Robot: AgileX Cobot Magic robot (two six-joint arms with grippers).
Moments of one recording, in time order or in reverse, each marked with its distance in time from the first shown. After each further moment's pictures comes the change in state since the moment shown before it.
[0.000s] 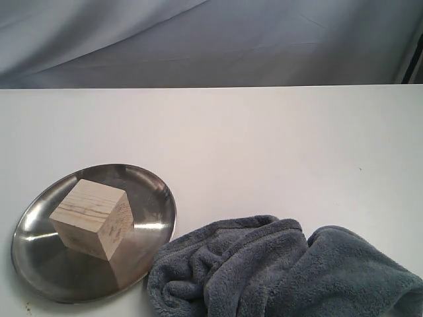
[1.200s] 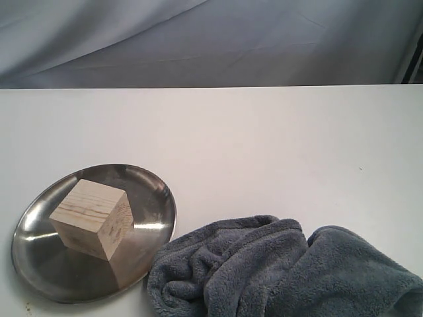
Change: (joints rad) left arm 0.000 0.000 0.000 0.000 0.000 0.000; right arm -0.301 -0.463 0.766 -0.001 -0.458 0.075
